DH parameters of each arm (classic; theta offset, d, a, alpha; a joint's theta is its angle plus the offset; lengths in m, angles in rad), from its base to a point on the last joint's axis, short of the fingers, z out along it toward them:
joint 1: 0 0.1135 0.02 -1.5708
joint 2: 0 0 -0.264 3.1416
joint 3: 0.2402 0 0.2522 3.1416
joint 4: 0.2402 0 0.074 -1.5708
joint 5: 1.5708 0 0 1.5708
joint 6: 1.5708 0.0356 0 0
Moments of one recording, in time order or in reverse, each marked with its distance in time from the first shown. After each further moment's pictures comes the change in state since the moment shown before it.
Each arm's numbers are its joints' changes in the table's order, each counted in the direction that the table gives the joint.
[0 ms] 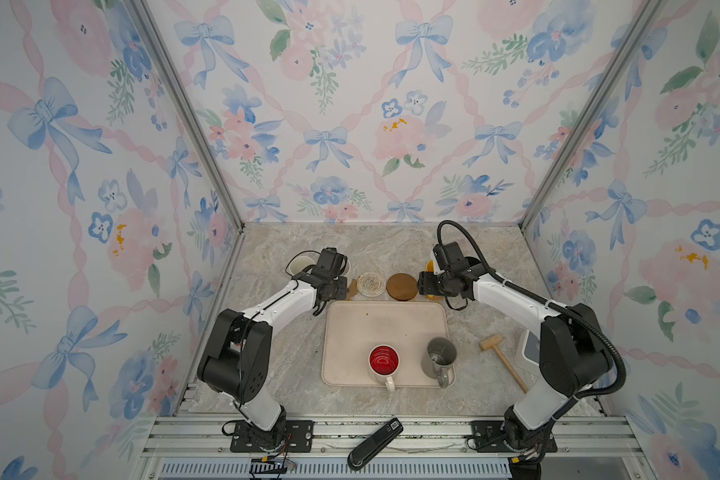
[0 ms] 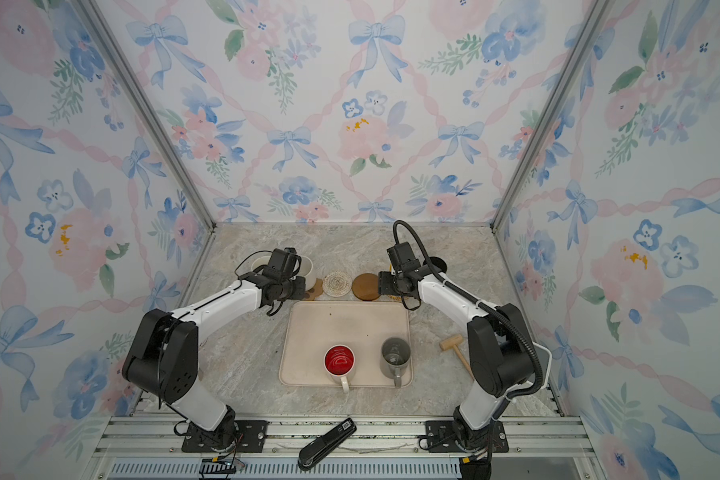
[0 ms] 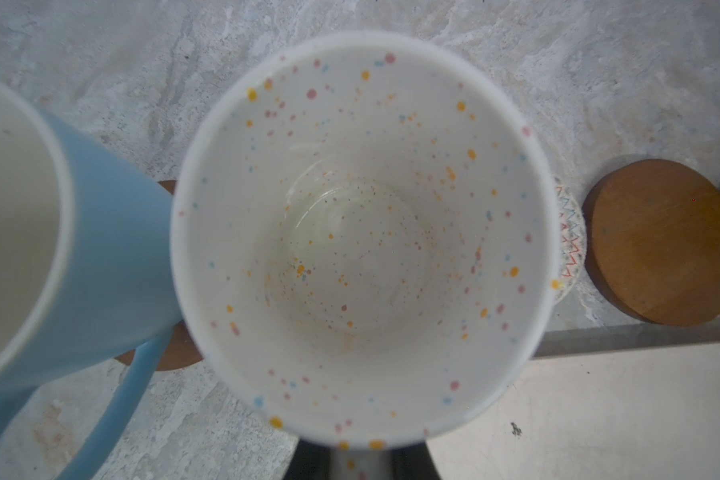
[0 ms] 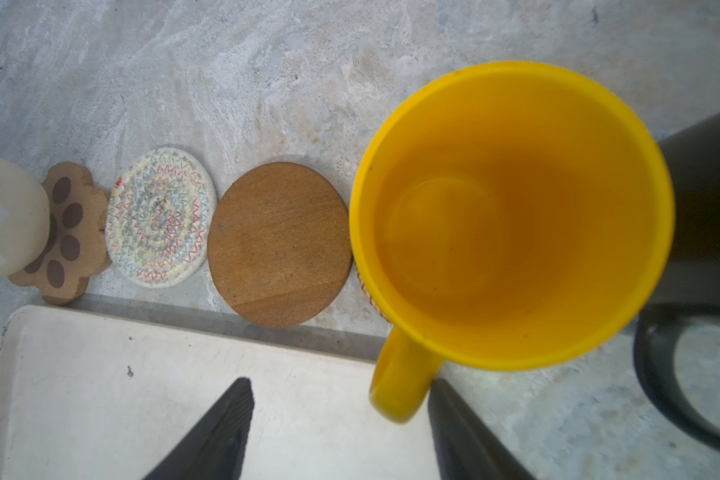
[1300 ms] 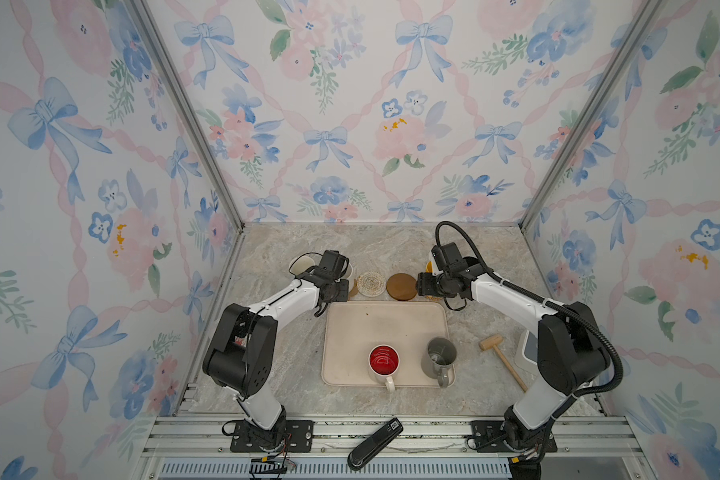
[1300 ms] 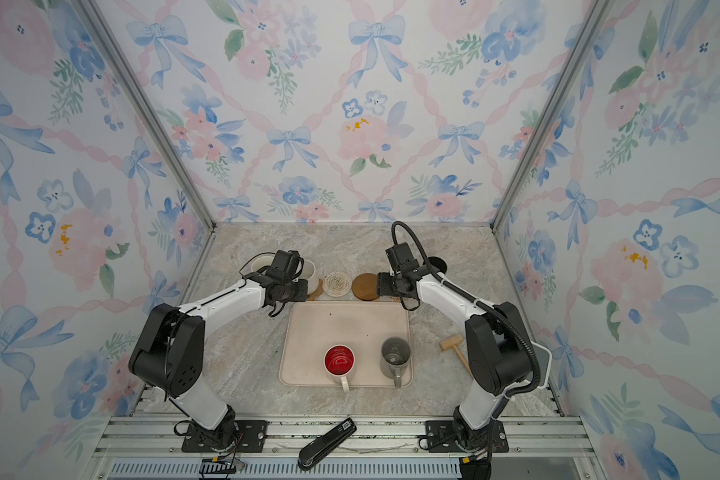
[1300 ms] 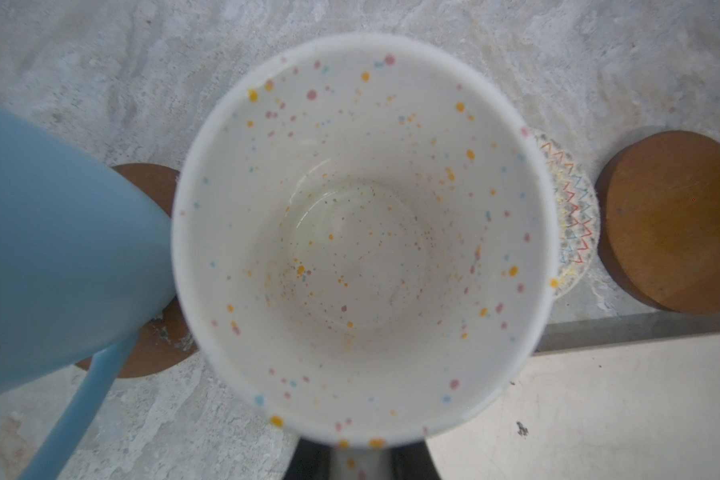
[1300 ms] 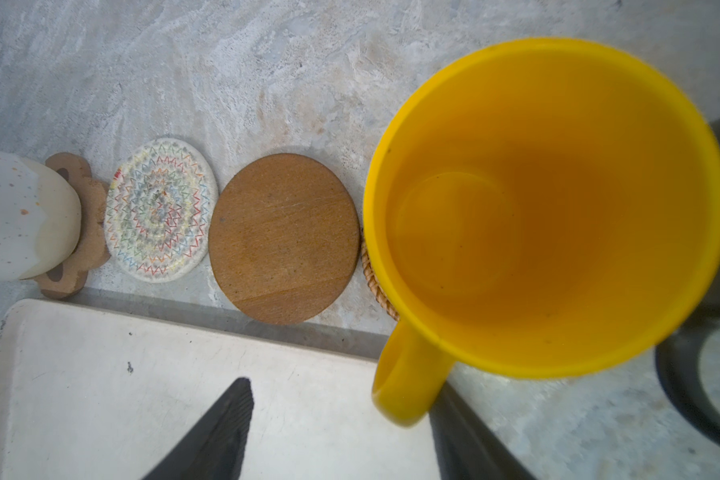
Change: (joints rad) left arm 0.000 0.034 0.001 -0.003 0.026 0.006; right arm 0.005 0.014 0.002 0.000 -0.011 0.000
